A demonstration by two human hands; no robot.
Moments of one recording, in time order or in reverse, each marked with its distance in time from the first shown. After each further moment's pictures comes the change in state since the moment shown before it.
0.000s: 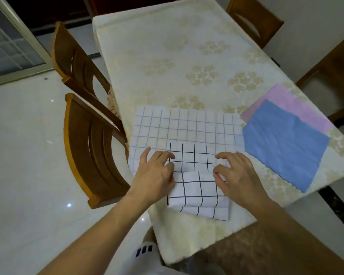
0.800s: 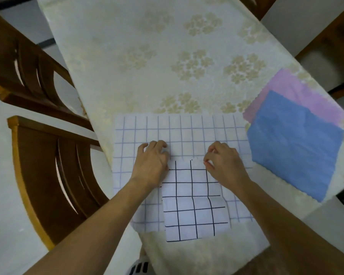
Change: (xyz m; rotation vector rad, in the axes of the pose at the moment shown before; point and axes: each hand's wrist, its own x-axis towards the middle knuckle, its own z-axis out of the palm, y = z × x) left_hand 0.139 -0.069 0.088 0.008 -0.042 0.035; right_hand 0.090 0.070 0.103 -0.040 -0.192 0.235
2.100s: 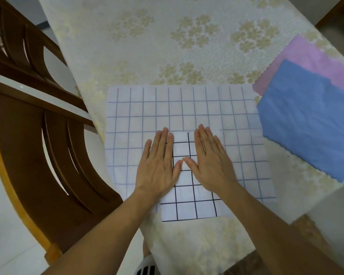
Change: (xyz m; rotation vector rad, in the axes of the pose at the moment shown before) left_hand -0.067 0.040 0.071 -0.037 -0.106 -0.136; right_hand -0.049 -0.047 0.066 -0.128 -0.156 0.081
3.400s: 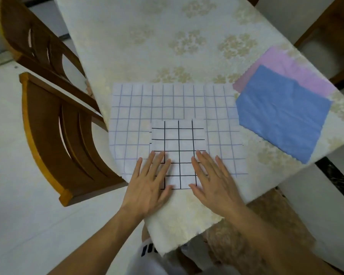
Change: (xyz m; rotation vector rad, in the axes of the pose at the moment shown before) left_hand -0.120 0.034 -0.022 0.034 -0.049 0.114; right_hand -0.137 0.016 -0.021 0.010 0.137 -0.218
